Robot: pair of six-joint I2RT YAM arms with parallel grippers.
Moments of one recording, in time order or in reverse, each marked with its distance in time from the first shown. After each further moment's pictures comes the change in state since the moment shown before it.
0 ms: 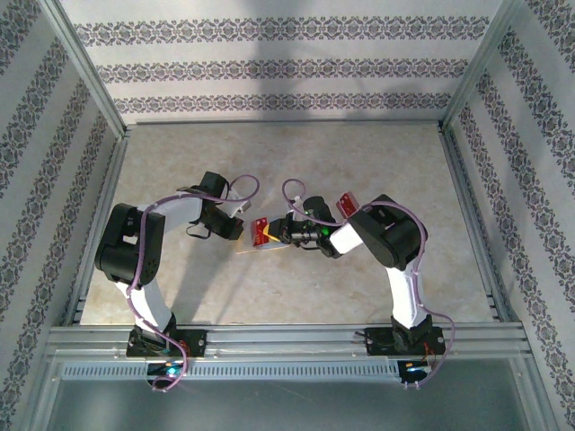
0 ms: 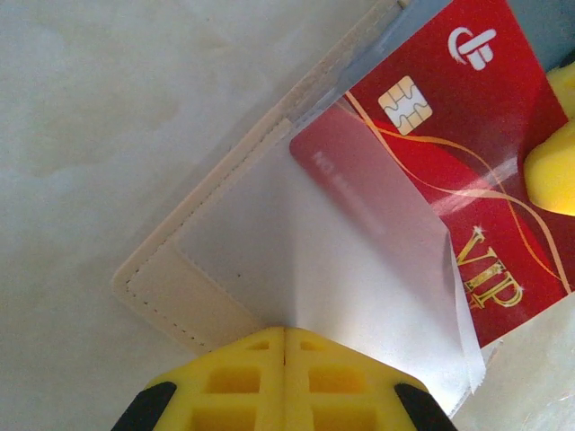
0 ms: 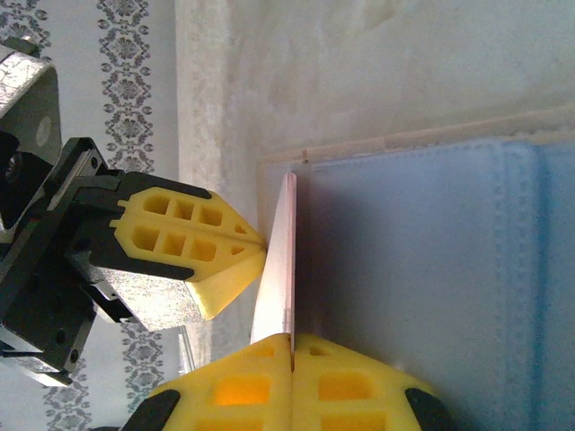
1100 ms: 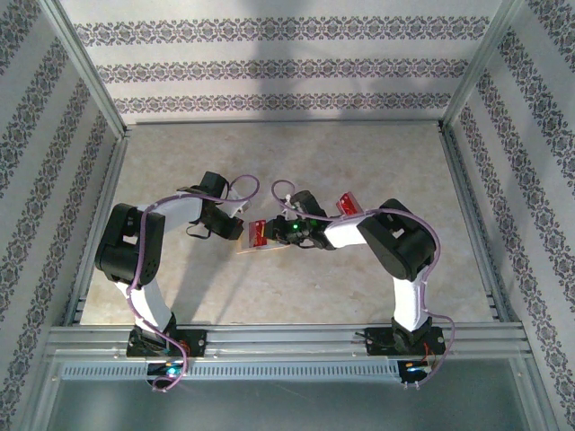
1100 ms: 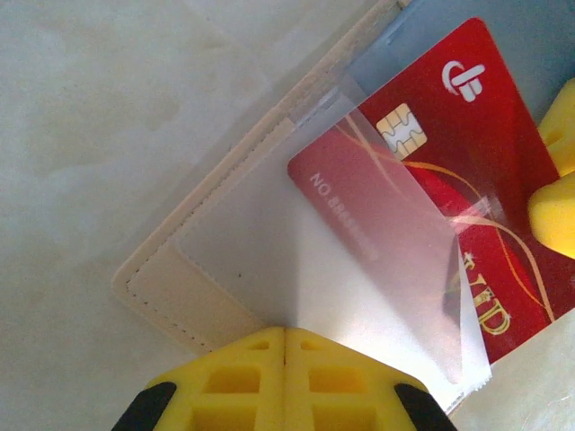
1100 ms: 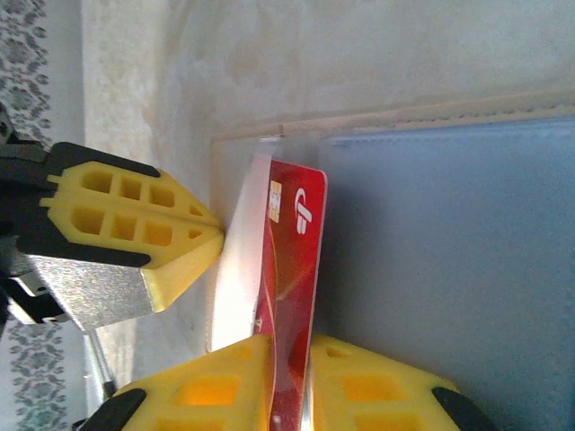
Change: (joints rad) left arm 0.000 0.000 0.000 0.000 -0.001 0.000; right arm 0.064 -0.119 0.119 -0.489 0.152 -0.232
